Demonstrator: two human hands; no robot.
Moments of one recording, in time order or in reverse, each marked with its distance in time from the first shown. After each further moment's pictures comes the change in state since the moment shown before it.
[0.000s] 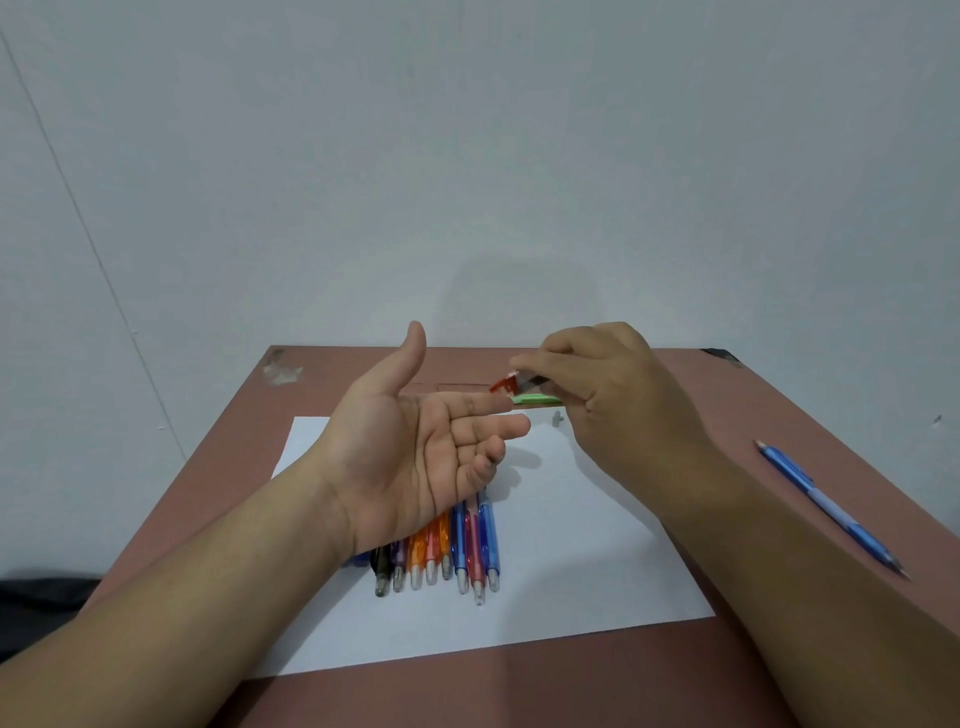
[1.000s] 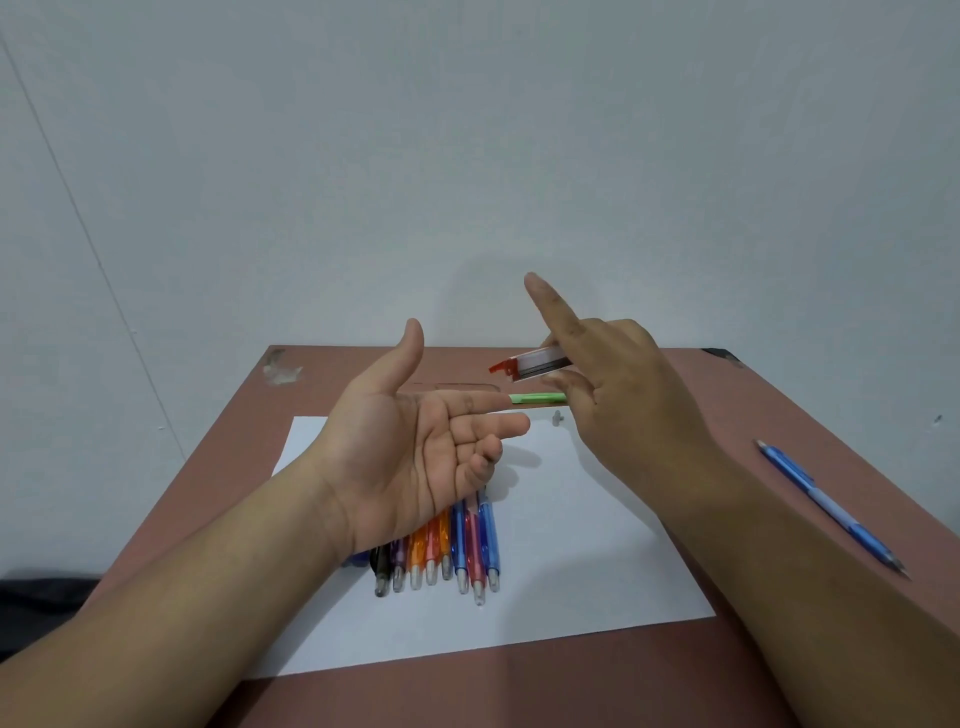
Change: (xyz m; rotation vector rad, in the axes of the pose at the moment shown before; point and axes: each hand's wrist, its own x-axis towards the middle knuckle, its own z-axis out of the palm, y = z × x) left_hand 0.000 0.001 0.000 0.004 -0.002 0.007; right_hand 0.002 -0.008 -0.004 0.003 0.001 0.122
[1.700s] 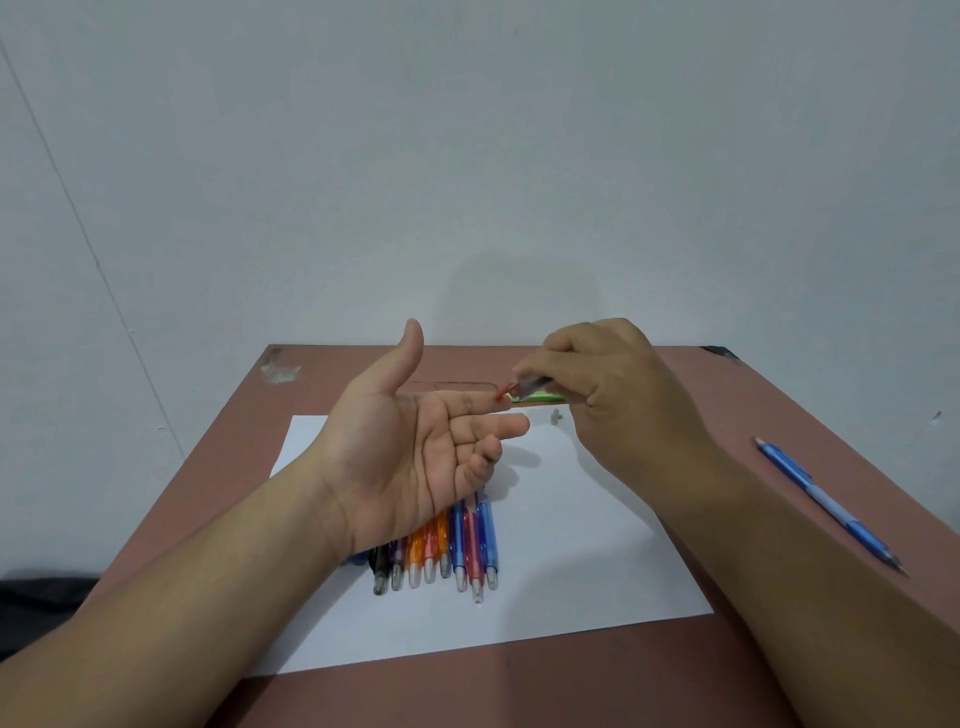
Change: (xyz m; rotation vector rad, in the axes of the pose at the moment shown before) left_hand 0.000 -0.001 0.000 -0.002 0.005 -0.002; right_hand -0.001 0.005 0.001 0.064 -0.006 -0.067
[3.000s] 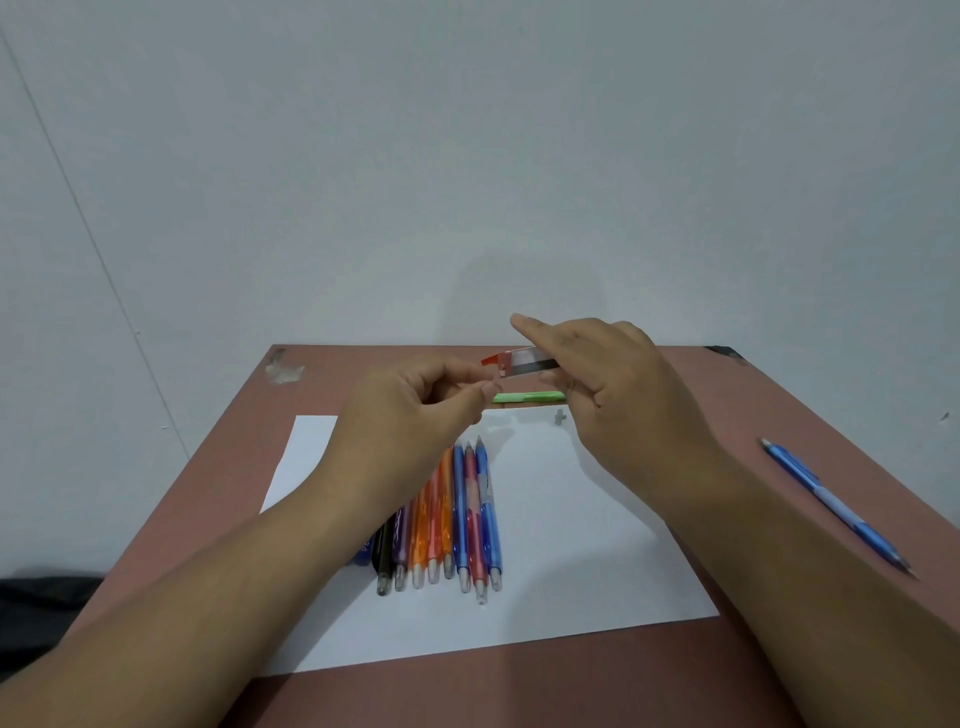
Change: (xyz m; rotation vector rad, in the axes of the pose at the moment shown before) left_hand 0.005 -0.010 -0.004 1.054 0.457 0.618; right_hand 0.000 -0.007 -0.003 -0.031 -0.030 0.036
